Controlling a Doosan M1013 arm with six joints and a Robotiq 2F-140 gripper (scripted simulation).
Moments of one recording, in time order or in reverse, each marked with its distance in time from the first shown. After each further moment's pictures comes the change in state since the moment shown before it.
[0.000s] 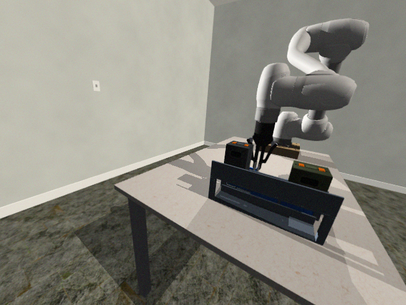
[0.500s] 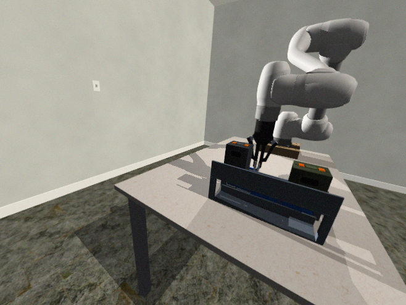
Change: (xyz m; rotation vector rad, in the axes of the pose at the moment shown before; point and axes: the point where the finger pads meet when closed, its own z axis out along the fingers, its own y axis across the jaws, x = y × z) arm 0.000 0.000 -0.006 0.000 0.000 0.000
